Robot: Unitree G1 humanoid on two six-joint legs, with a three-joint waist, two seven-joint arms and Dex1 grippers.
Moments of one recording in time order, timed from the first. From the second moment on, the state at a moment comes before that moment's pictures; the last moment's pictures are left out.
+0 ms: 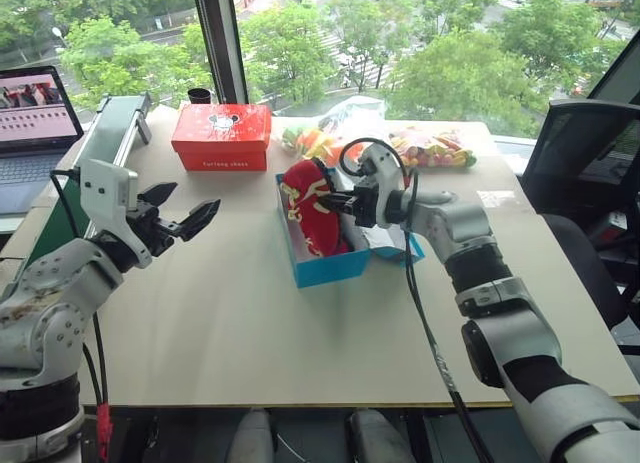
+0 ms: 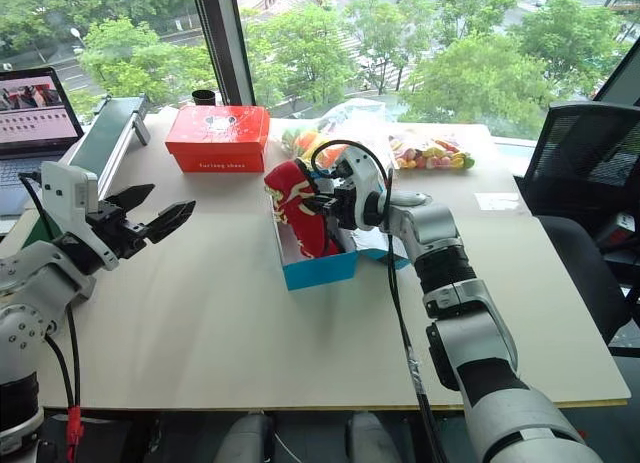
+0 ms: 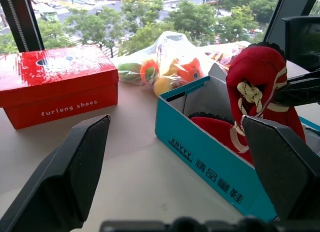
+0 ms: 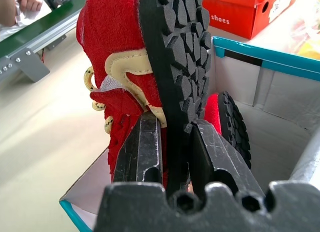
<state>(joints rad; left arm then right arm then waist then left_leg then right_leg) -0.26 0.67 0.40 -0.40 -0.71 0.75 -0.41 -1.14 -0.22 -0.01 0.78 0.37 0.59 0.83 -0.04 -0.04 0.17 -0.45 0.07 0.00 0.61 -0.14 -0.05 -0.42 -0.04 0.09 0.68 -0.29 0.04</state>
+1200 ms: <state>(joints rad) -0.27 0.64 0.39 -0.42 -0.71 0.77 -0.38 -1.21 -0.17 -0.03 0.98 0.14 0.02 0.79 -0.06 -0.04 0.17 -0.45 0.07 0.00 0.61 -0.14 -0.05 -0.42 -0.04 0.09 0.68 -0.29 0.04</state>
